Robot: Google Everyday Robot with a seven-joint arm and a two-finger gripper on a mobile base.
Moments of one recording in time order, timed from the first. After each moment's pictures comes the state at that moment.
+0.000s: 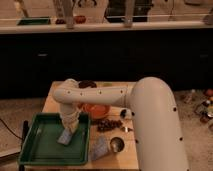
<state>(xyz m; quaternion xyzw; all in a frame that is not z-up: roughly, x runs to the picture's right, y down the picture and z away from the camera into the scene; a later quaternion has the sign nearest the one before) -0.197 0.224 0.781 -0.36 -0.30 -0.47 0.75</state>
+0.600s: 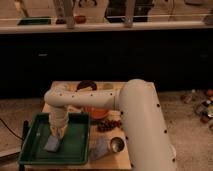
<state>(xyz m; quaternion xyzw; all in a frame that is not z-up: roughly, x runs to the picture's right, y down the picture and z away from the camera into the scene) -0.254 0.260 0.771 -0.36 -0.38 -0.51 0.69</state>
